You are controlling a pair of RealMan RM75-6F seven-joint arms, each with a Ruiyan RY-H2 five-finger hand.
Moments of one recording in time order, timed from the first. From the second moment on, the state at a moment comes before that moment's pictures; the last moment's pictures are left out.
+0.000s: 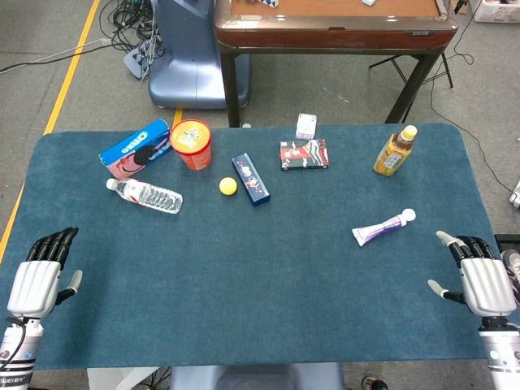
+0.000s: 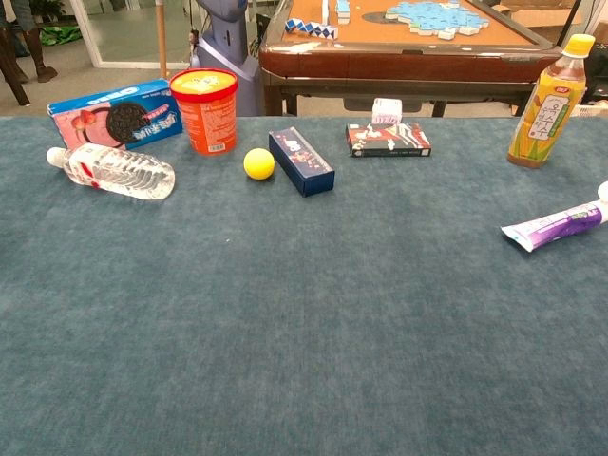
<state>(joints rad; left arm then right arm) -0.17 -1.21 -0.09 -1.61 1.49 1.47 0.18 0.09 -1.12 0.08 -1.63 -1.46 1.45 -0.10</state>
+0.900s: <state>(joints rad) -0.17 -1.19 -0.07 -1.62 1.49 1.46 0.18 0.19 -1.02 0.11 -1.72 -1.33 1.26 -0.13</state>
